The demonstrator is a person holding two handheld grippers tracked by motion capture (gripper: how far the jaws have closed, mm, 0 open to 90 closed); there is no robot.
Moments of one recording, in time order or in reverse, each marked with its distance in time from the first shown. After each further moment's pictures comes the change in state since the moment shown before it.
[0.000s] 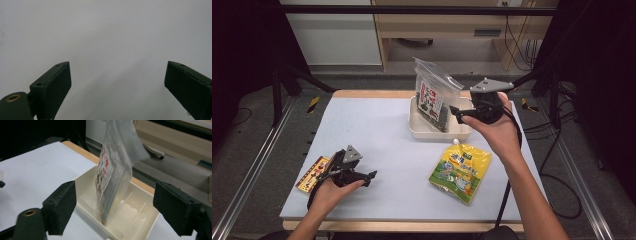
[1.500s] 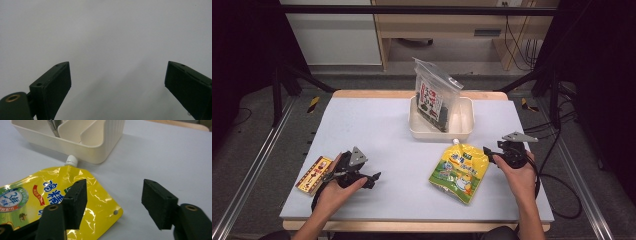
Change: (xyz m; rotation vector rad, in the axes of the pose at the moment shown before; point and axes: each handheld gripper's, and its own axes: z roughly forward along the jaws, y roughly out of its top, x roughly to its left) left arm -0.014 0.004 0.006 -0.001 0.006 0.076; right arm -0.048 -0.182 0.003 0.148 -0.110 0.244
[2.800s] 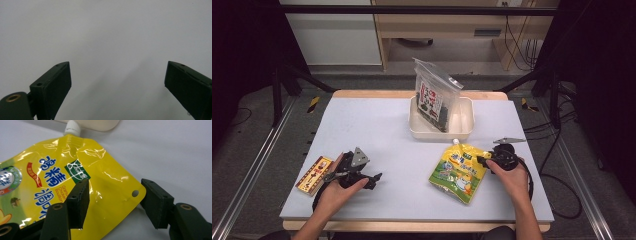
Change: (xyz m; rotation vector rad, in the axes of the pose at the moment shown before) left arm -0.003 0.002 0.001 0.003 -0.003 0.021; right arm 0.001 -0.019 0.034 0.161 0.088 0.060
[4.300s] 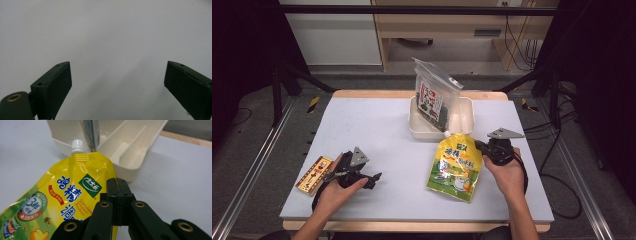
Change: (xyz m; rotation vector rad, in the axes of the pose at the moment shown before) left arm 0.002 -0.001 -0.002 -0.003 -0.007 -0.024; right arm 0.052 0.039 -0.041 -0.184 -0.012 -0.136
